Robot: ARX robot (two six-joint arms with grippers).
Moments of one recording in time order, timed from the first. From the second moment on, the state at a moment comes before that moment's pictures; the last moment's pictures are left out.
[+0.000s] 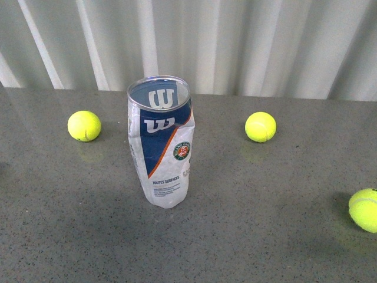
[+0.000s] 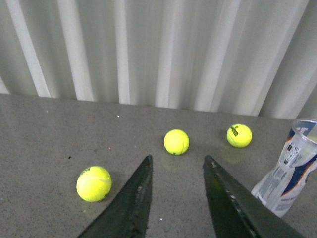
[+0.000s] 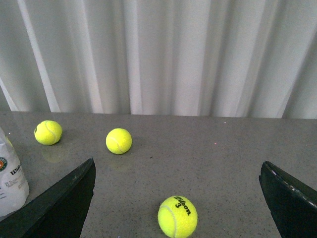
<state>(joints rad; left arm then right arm) 0.59 0.27 0.15 0.09 0.56 0.01 0.00 0.00 0.01 0.00 0.00 -0.01</state>
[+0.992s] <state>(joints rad) 0.00 0.00 0.02 0.00 0.00 0.00 0.00 0.00 0.01 0.00 0.00 -0.01</state>
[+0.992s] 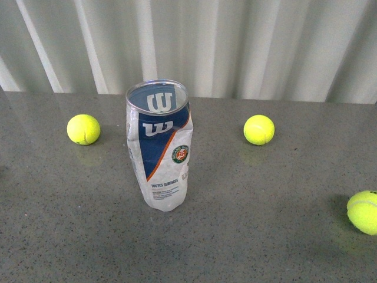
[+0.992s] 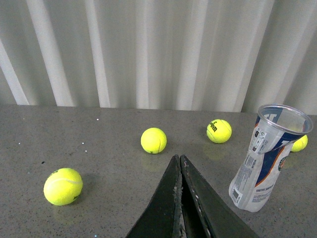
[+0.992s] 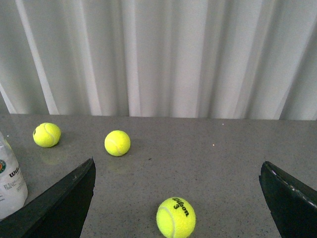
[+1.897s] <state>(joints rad) 0.00 0.00 0.02 0.00 0.00 0.00 0.00 0.00 0.01 0.00 0.00 -0.01</state>
